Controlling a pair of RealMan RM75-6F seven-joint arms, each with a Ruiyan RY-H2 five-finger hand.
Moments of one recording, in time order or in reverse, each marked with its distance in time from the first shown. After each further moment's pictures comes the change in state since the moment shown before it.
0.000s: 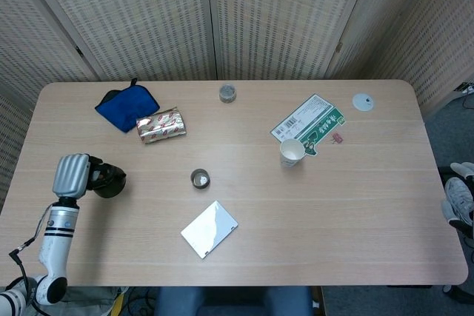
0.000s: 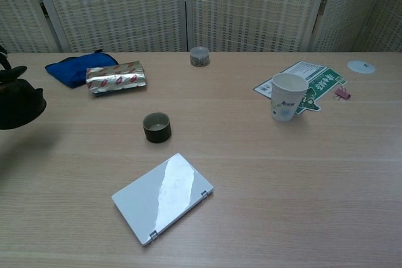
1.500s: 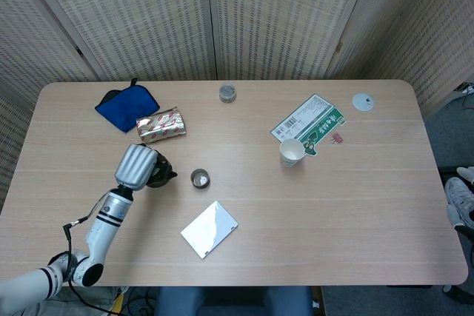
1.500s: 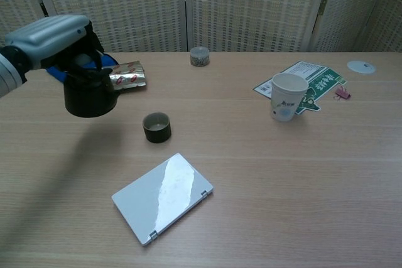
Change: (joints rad) left arm -0.210 -0.120 0.003 -0.012 0.118 -0.082 0.208; right arm -0.030 0.011 -0.009 -0.008 -0.017 0.029 0.009
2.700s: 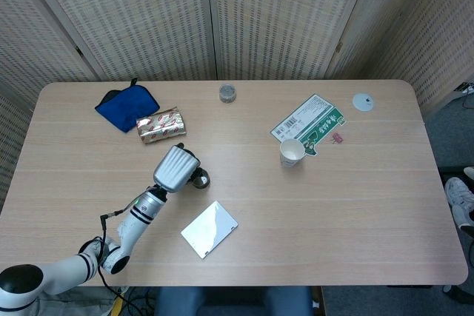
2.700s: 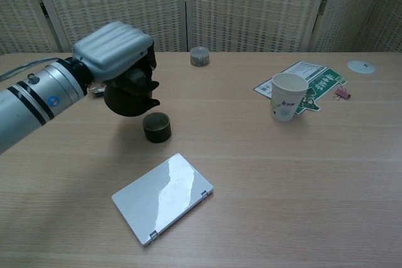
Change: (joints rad) left arm -0.148 -0.211 0.057 0.299 0.151 0.044 0.112; right arm -0.007 0.014 0.007 -0.003 0.027 -0.006 0.000
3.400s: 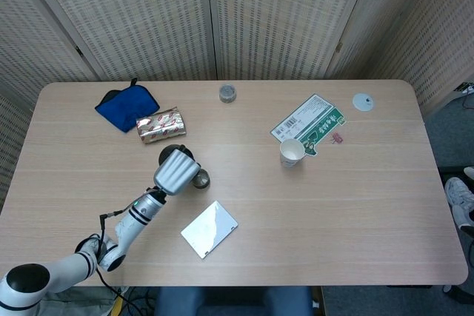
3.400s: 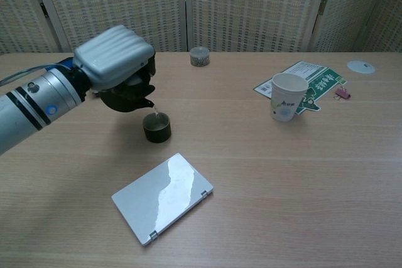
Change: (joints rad) left arm -0.011 -0.026 0.056 0.117 0.067 0.046 0.009; right arm -0.002 0.003 0.000 -0.008 0.000 0.002 -0.005
